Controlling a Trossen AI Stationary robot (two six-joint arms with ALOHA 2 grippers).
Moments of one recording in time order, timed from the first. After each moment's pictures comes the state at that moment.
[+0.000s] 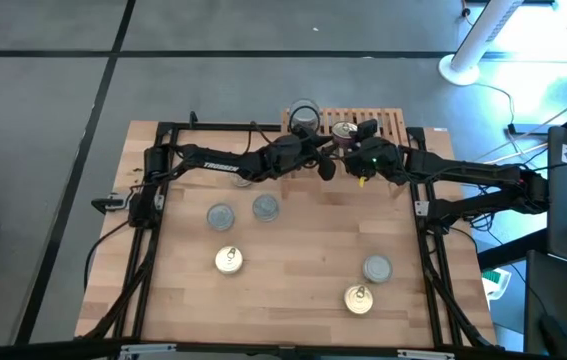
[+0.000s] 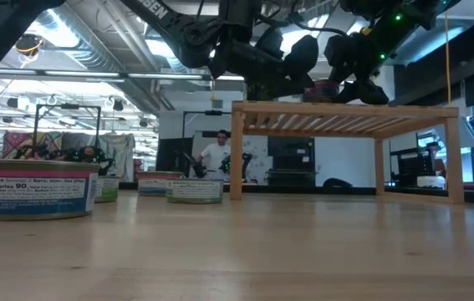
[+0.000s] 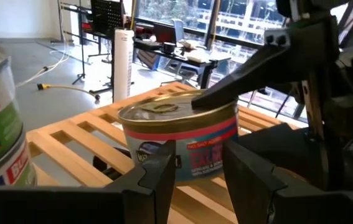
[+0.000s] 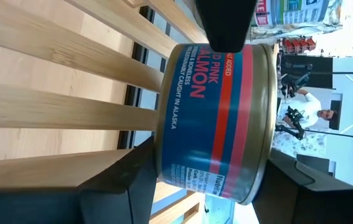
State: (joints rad) left arm 0.24 2.05 1.42 0.54 -0.34 -0.21; right arm -0.28 1.15 0.84 -0.33 0.63 -1.01
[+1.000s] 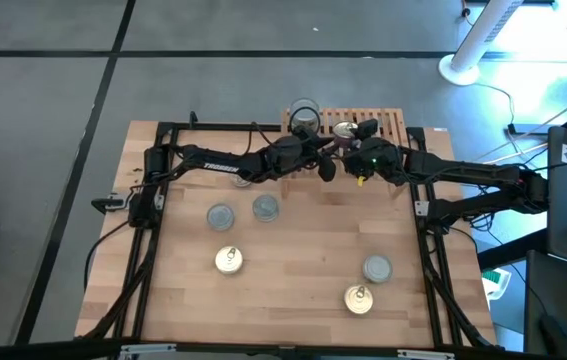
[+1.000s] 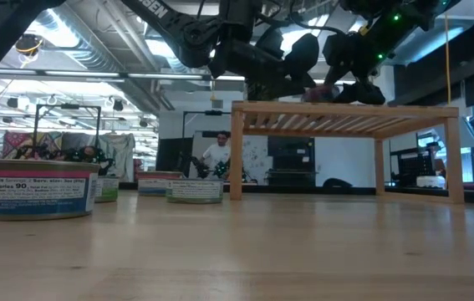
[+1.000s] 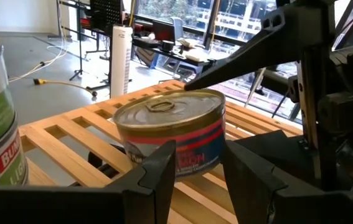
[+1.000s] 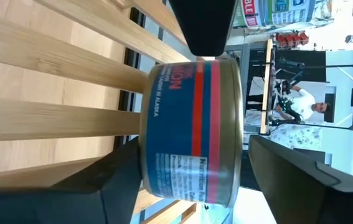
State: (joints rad) left arm 0.23 2.05 1.42 0.53 -0.34 -0.23; right arm -0.28 1.16 0.83 -0.29 0.66 -1.00
